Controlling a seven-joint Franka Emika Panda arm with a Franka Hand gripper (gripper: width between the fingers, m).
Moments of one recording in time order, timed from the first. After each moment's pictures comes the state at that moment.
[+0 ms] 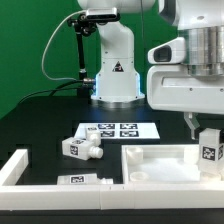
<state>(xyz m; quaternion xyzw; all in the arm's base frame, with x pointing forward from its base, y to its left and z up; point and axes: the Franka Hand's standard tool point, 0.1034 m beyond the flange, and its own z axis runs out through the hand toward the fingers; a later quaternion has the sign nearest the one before) 0.643 0.107 0.090 -0.91 0.40 -0.01 0.05</state>
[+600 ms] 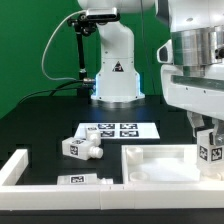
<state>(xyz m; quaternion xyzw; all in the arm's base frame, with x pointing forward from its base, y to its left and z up) 0.643 0.105 0.090 -0.82 0.58 0.00 0.07</state>
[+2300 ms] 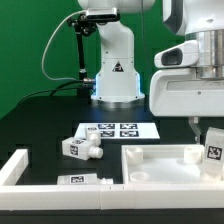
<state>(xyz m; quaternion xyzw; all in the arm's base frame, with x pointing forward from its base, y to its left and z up) 0.644 0.117 0.084 -0.97 0.24 -0.06 0.04</state>
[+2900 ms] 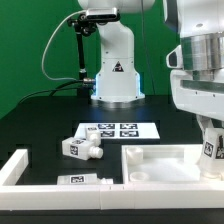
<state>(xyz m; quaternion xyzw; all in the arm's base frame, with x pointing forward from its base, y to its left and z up) 0.639 0.121 0.081 -0.77 0.63 0.00 0.08</state>
